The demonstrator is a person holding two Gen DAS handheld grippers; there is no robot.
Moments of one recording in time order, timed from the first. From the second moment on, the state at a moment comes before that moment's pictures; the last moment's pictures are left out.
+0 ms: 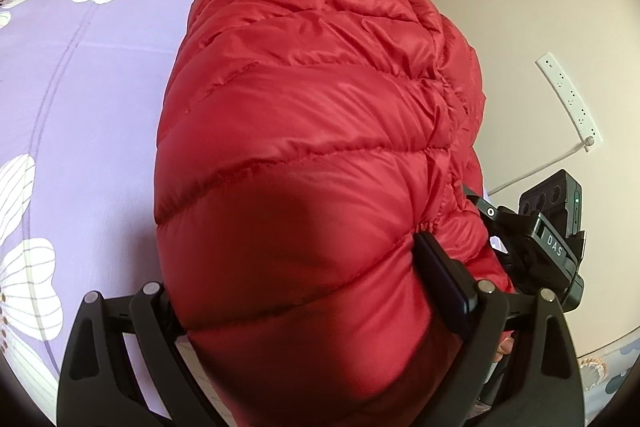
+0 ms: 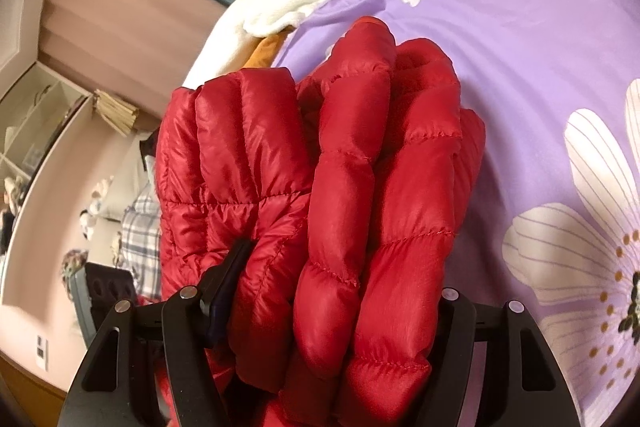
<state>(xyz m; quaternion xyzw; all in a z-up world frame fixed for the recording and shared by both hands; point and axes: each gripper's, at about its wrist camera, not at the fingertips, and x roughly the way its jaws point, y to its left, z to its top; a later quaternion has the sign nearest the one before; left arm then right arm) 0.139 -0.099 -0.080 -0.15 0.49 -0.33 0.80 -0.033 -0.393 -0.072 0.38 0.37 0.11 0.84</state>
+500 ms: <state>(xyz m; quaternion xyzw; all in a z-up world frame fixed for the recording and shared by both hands) 0.137 -0.074 -0.087 -0.16 0.48 -0.32 0.80 -0.030 -0.394 -0.072 0.36 0.37 0.13 0.85</state>
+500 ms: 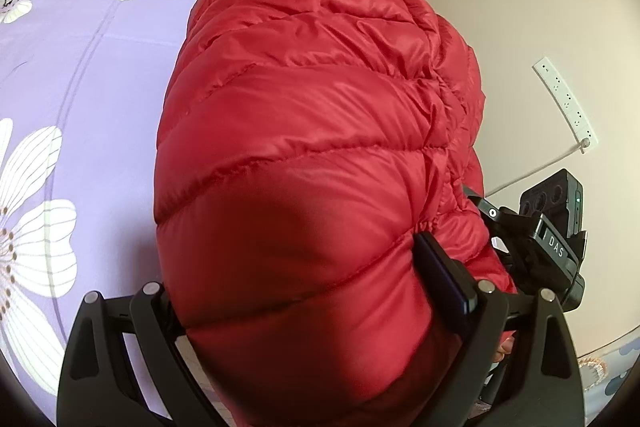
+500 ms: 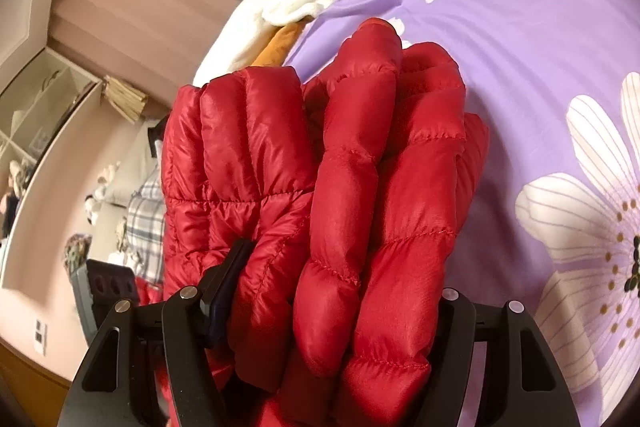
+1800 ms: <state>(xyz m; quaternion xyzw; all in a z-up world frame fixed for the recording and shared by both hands) 0.113 -0.029 -0.083 -0.19 0.46 -0.29 0.82 -0.006 -0.397 -0.069 0.31 0.39 0.18 0.85</state>
